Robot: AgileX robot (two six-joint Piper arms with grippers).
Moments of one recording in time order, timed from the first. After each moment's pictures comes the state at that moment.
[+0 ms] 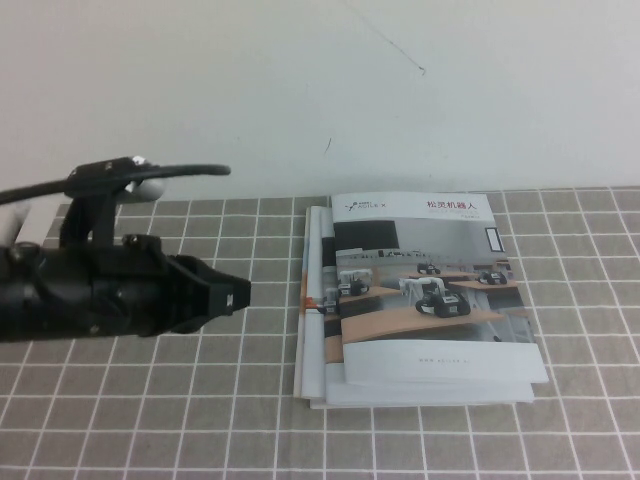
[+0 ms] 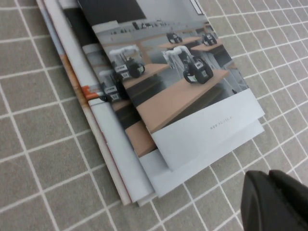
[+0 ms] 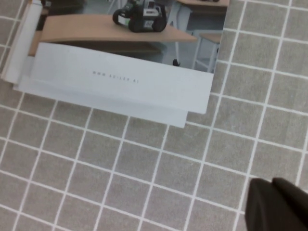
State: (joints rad) right arm 0.10 1.16 -0.93 0.29 0.94 -0.24; left arm -0.22 1.28 -0.84 -1.08 0.67 0.78
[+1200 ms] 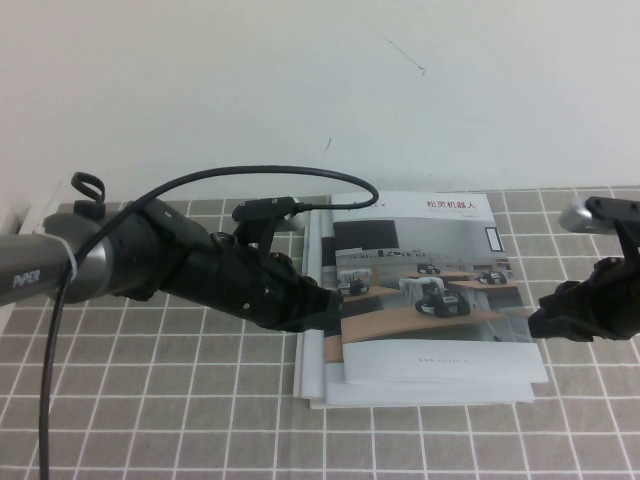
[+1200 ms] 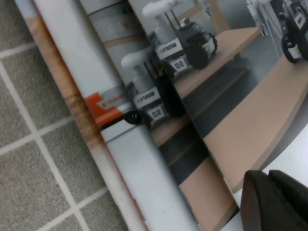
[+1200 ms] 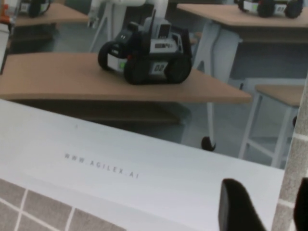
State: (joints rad) right arm 0.10 1.75 -0.94 0.86 0.57 -0.79; left arm -0.35 1.92 -1.20 -1.09 0.63 0.84
